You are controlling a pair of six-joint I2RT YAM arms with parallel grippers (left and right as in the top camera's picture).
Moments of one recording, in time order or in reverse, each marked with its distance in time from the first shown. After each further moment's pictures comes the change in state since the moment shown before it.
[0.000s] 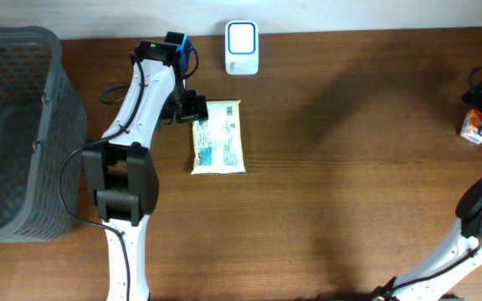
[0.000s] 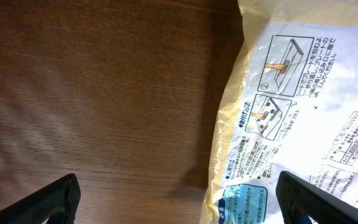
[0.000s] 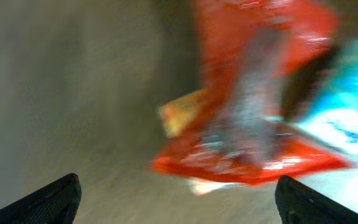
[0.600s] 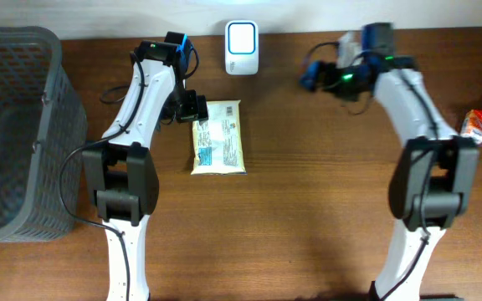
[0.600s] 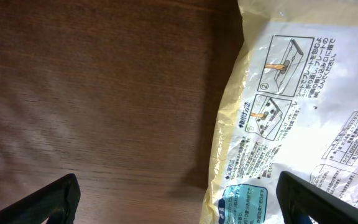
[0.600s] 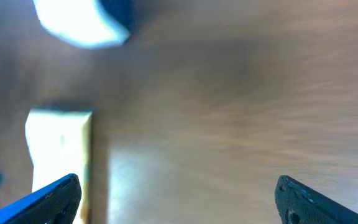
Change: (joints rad) left arm 0.000 0.000 0.000 0.000 0.000 0.000; right arm 0.639 0.000 -0.050 0.020 -0.449 -0.137
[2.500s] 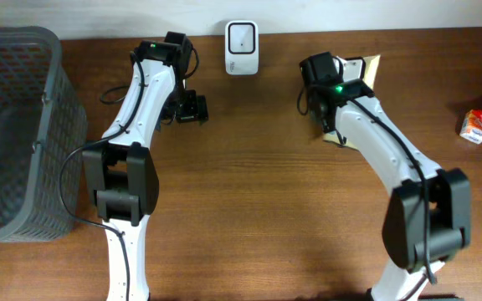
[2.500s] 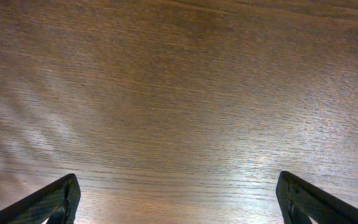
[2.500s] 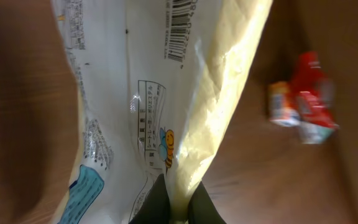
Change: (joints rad) left arm 0.000 0.000 0.000 0.000 0.000 0.000; right arm 0.252 -0.240 -0.241 -0.146 1.312 0.127
